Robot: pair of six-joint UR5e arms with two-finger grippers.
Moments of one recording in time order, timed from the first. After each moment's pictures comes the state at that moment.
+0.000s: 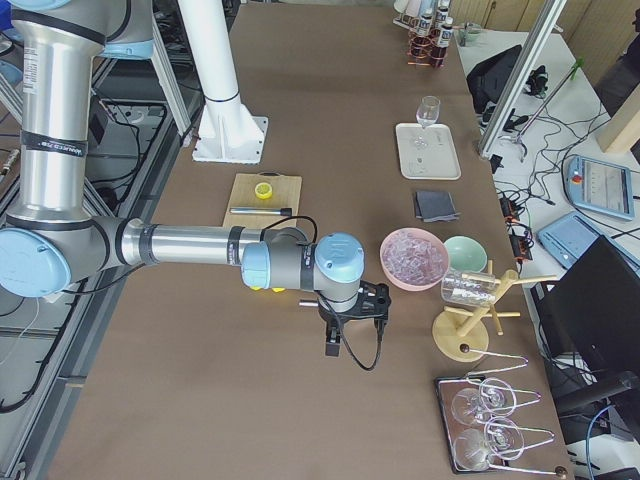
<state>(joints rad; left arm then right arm) -1.76 -1.30 -1.86 -1.56 -2.40 -0.07 1.59 -1.72 1.73 -1.57 2.32 0.07</state>
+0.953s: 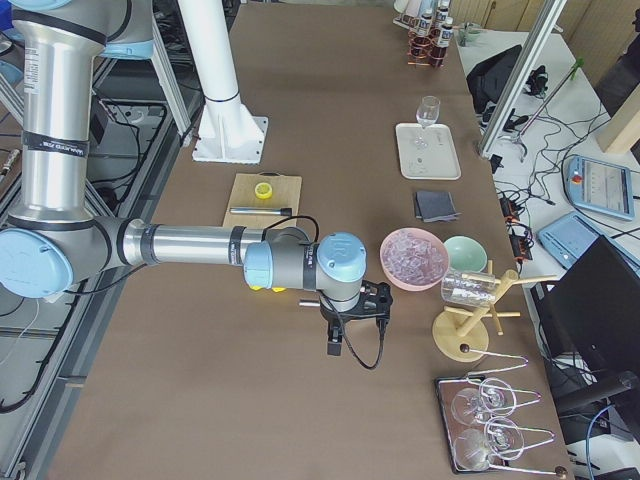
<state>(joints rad) -1.76 -1.29 -1.85 -1.56 -2.40 -0.07 1.59 -1.71 1.72 -1.57 2.32 0.07</state>
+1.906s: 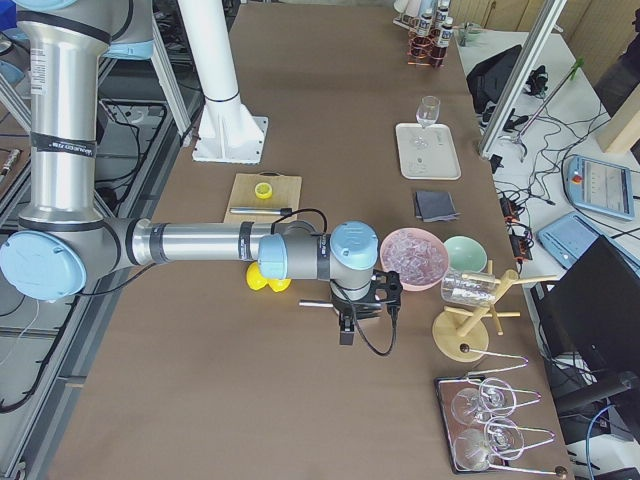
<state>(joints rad) -1.76 -1.30 -1.83 -1.56 -2.39 -0.07 1.55 -1.67 1.72 -1.57 2.32 0.07</state>
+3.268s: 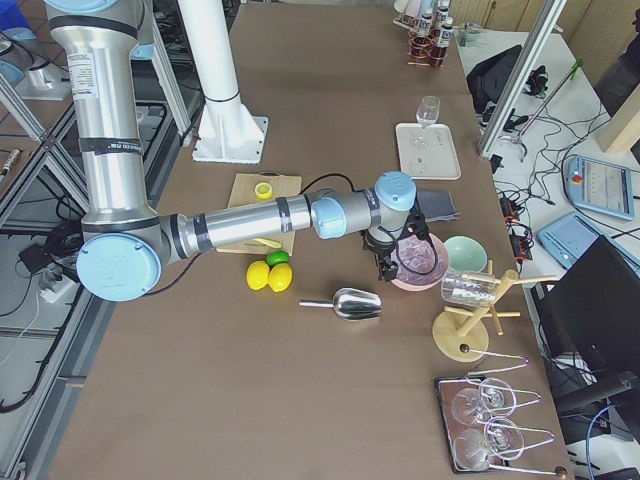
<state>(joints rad) -1.76 -1.30 -1.83 -1.56 -2.39 -0.07 1.33 -1.50 1.71 -1.52 2.38 -0.08</state>
